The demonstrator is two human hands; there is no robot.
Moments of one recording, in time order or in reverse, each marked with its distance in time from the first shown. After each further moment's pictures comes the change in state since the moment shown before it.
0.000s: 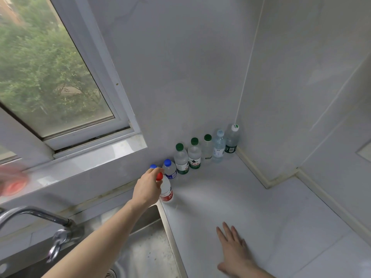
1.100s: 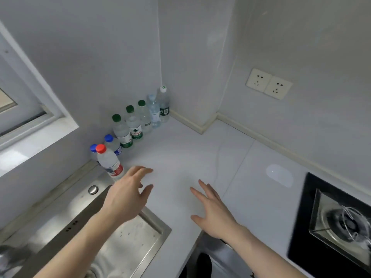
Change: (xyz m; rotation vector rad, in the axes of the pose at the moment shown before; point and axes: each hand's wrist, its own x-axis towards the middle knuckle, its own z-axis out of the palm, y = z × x) left_hand -0.141 0.033 -0.027 -0.036 -0.256 0.537; right_hand -0.177 -0.049 0.040 0.535 0.441 0.091
